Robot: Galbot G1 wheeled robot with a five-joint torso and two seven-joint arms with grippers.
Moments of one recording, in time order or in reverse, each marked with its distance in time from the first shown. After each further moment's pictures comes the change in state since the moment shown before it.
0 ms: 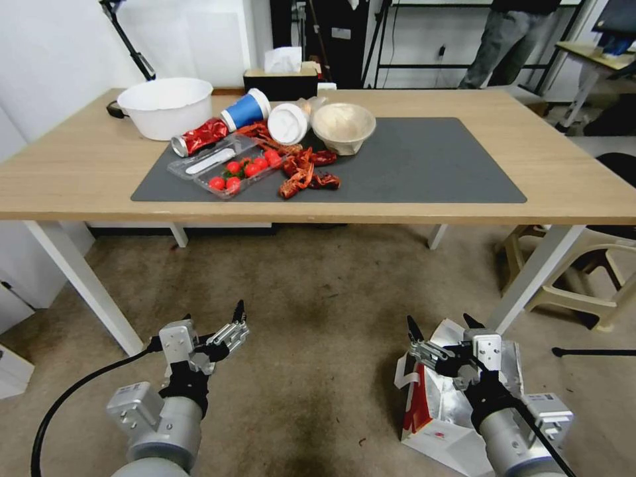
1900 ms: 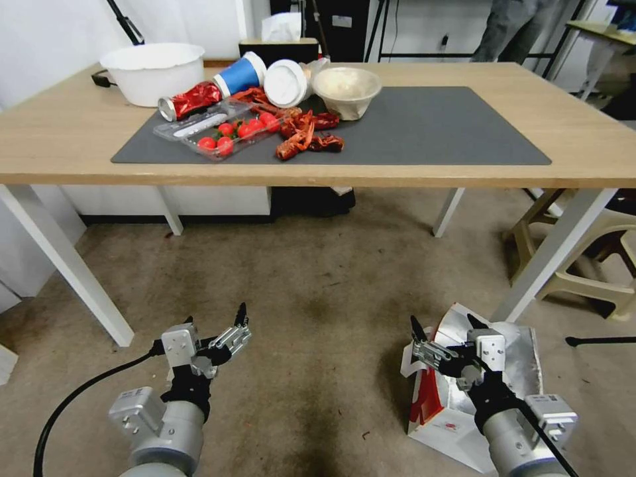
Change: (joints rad) left arm 0.019 0.006 0.009 0.003 0.012 -0.023 0.005; right arm -0.004 -0.004 0.015 0.000 0.003 0.006 0.000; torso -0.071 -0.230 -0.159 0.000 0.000
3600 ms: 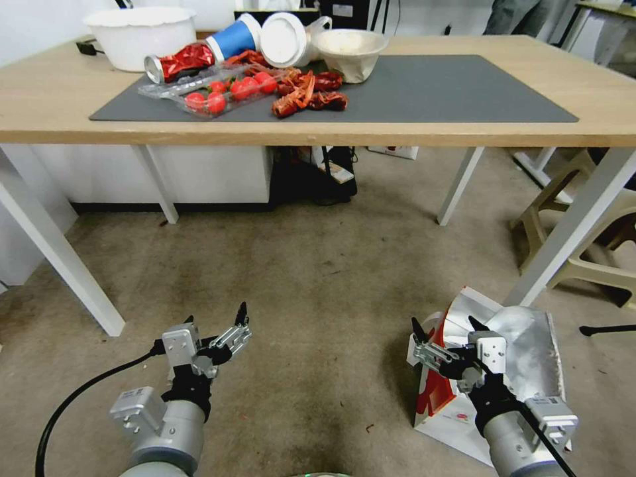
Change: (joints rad) left arm -0.004 0.001 0.003 0.004 -0.001 -0.008 0.003; right arm -0.011 0.014 0.000 0.000 -0.012 0.007 -0.002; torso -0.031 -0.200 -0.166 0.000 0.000
